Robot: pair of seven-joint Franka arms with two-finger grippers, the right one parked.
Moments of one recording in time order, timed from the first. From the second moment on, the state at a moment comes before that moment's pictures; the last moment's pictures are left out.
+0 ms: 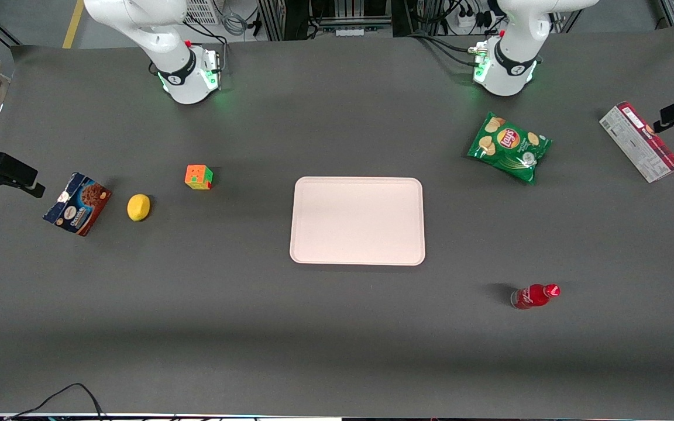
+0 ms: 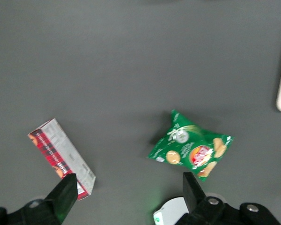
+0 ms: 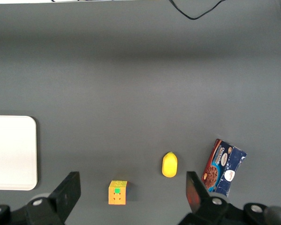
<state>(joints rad) 0.05 -0.19 0.23 -1.92 0.05 1.59 0.31</state>
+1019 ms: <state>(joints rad) 0.17 -0.28 0.46 -2.24 0.21 1.90 0.37</state>
